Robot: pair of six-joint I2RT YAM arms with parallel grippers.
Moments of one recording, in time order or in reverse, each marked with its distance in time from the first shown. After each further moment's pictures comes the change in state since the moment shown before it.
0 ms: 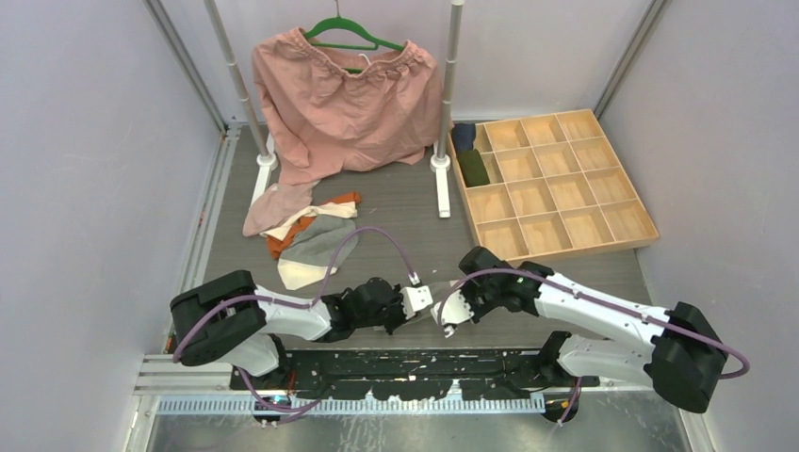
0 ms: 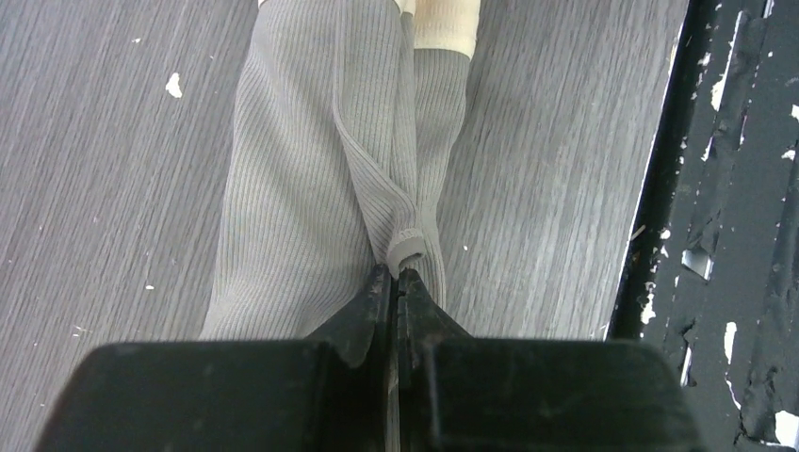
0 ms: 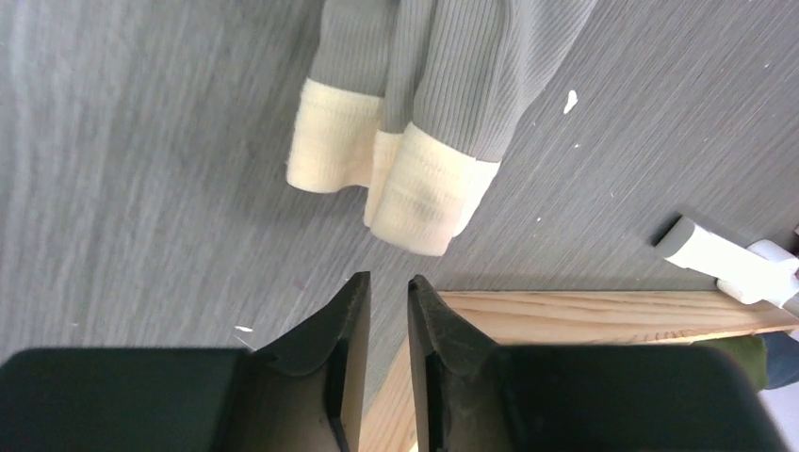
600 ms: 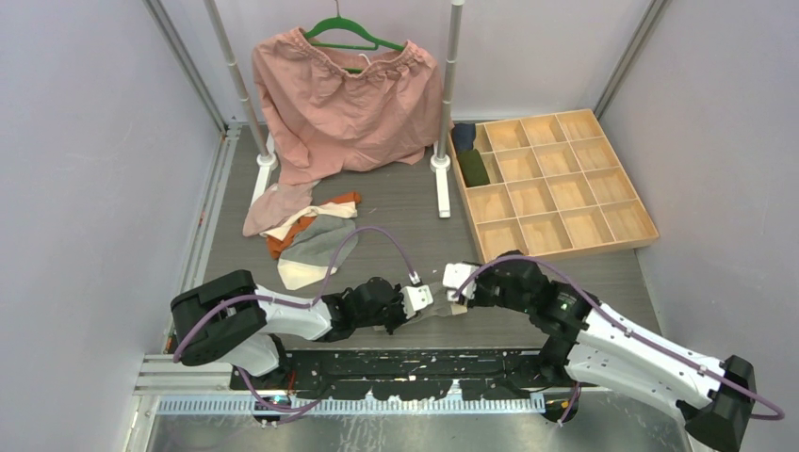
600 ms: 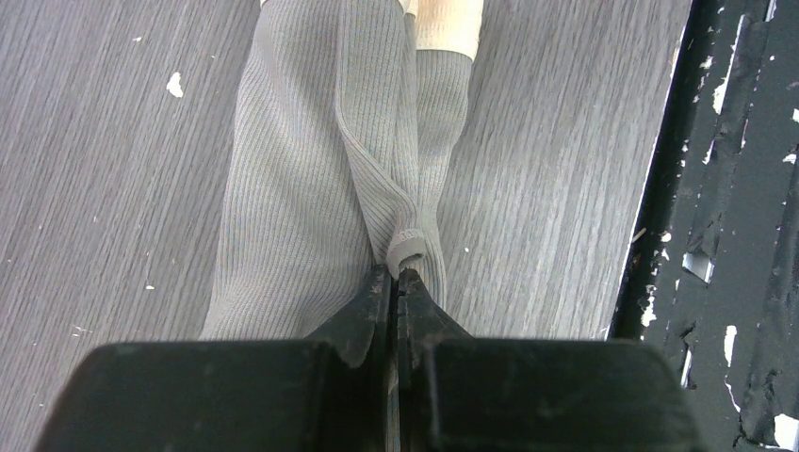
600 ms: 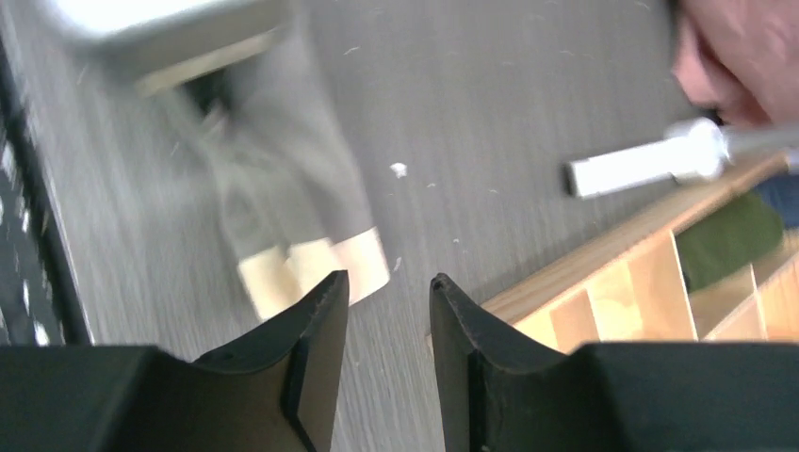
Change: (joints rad) left arm 0.000 0.004 0.006 -0.005 -0.001 -0.010; right arm 0.023 -0.352 -0.069 0.186 -0.080 0.523
